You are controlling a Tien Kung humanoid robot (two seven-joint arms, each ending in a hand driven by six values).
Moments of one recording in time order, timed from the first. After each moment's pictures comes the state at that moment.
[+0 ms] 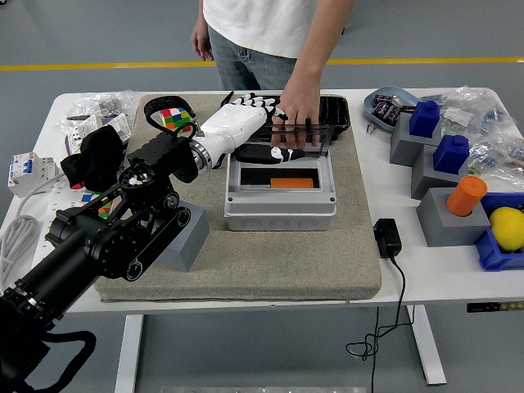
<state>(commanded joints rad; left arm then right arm) -0.71 0.00 -0.95 -1.03 2.27 -0.06 0.03 0.18 -0.14 1.84 0.18 -1.46 -0.23 -0.19</state>
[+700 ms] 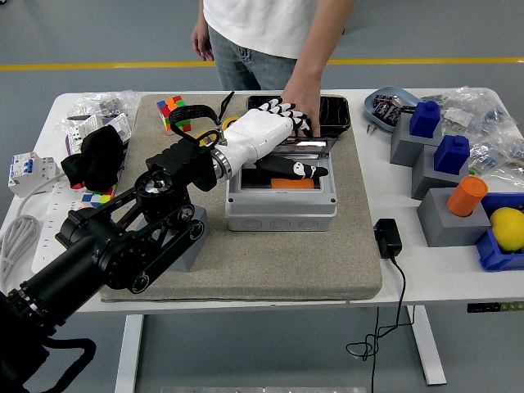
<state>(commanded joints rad) -0.71 0.00 -0.84 -1.14 2.27 -0.08 0.05 0.17 -0.14 1.85 0.18 -1.46 -0.23 -0.19</state>
